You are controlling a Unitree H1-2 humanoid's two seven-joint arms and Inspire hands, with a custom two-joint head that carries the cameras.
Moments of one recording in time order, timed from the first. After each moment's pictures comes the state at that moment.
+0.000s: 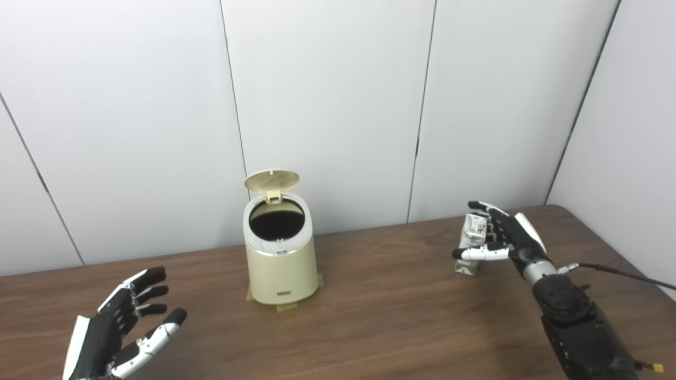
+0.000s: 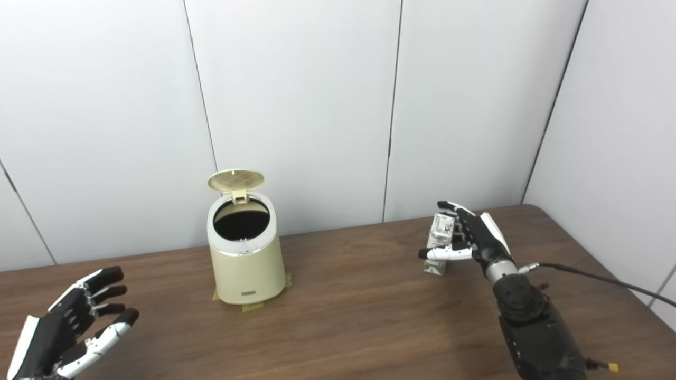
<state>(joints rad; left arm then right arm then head) -0.12 0.19 0.07 -0.12 0.05 -0.06 -0.06 -0.48 -0.46 -0.14 0.56 -0.15 0.00 -0.04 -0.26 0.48</state>
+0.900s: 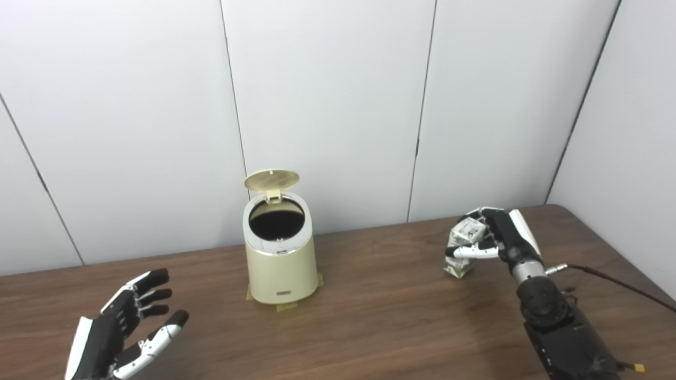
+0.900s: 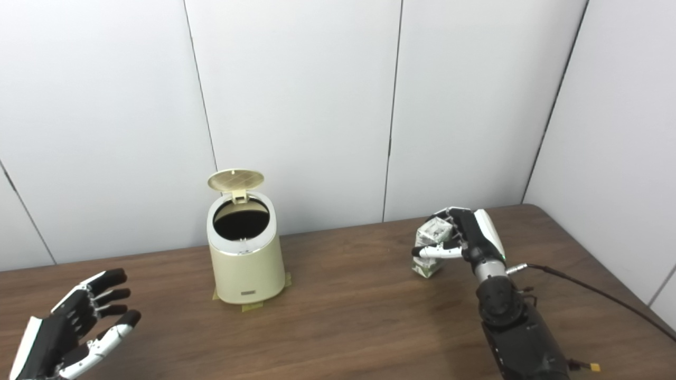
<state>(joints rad) -0.11 0.19 0.07 -0.12 0.05 -0.06 -0.06 -0.47 -0.42 -0.09 0.44 -0.26 0.00 -0.15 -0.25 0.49</state>
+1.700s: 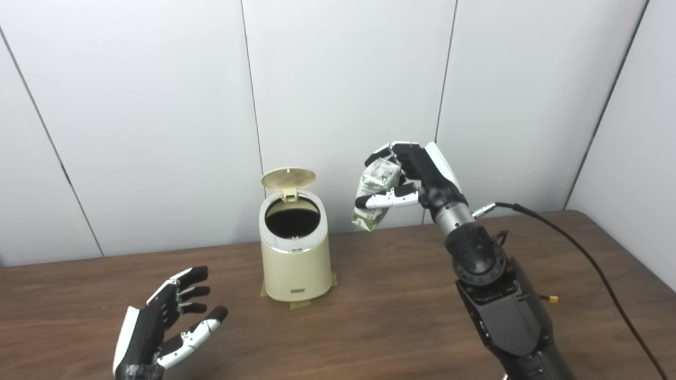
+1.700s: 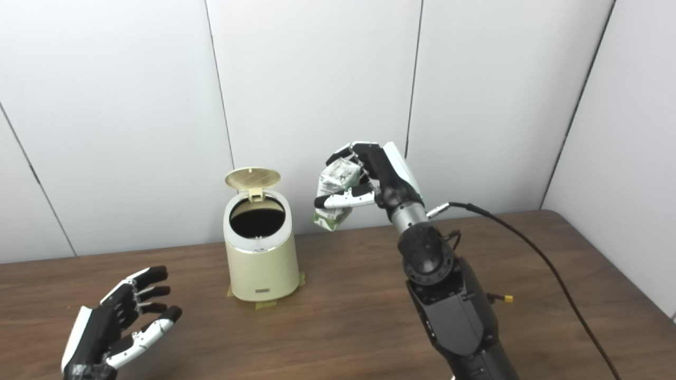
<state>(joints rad) -0.13 0.14 0.01 -0.07 0.12 -0.06 -0.05 -0.66 -0.22 0.07 0.01 -0.34 0.32 0.01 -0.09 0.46</state>
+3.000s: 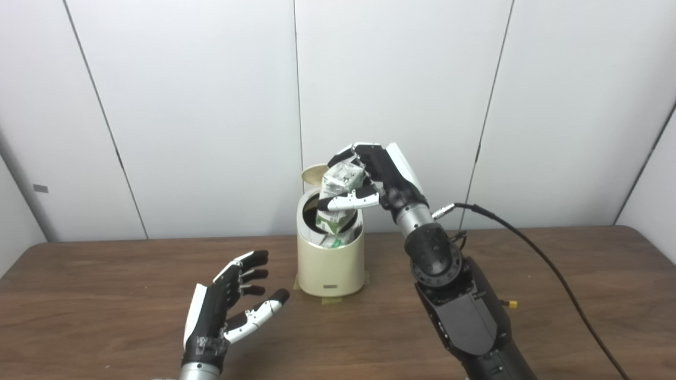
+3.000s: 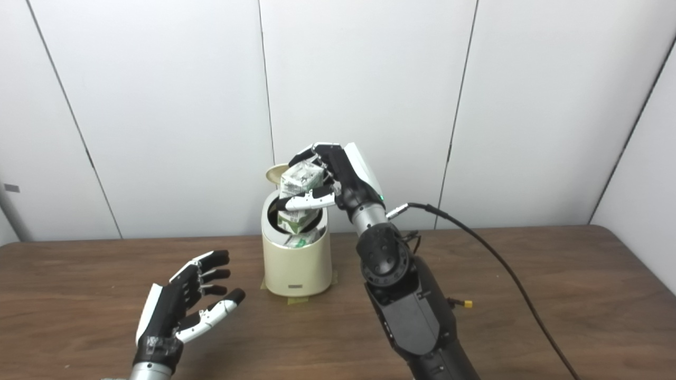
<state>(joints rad) -0.15 0.04 -0.02 -0.07 0.17 -0.02 0.01 -0.75 -0.05 0.16 0.18 -0.40 0.27 -0.04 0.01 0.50</state>
